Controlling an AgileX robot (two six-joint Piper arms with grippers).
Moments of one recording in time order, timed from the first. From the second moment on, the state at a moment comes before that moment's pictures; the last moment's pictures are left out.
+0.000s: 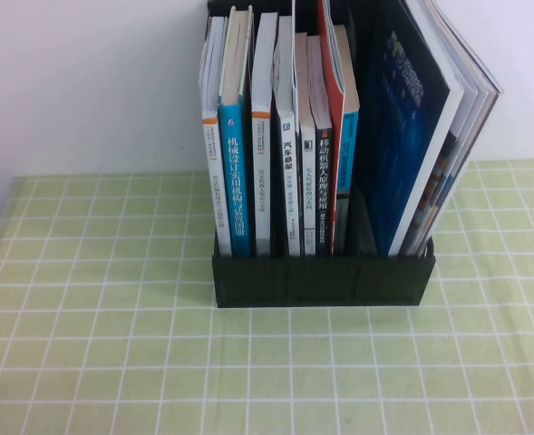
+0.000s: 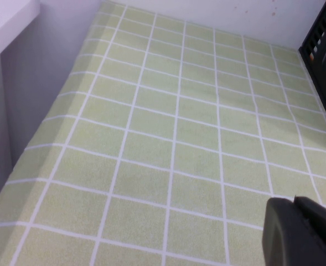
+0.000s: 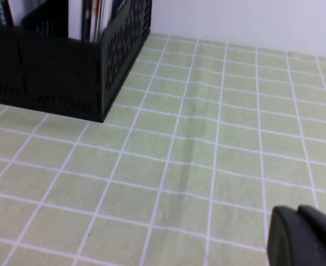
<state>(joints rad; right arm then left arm) 0.08 -0.01 0.03 0.13 0.41 -0.24 0.00 0.04 0.02 -0.08 0.38 -0.24</state>
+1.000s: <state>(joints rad) 0.08 -0.01 0.03 0.22 0.42 -0.16 0.00 0.04 0.02 -0.08 0.38 -0.24</state>
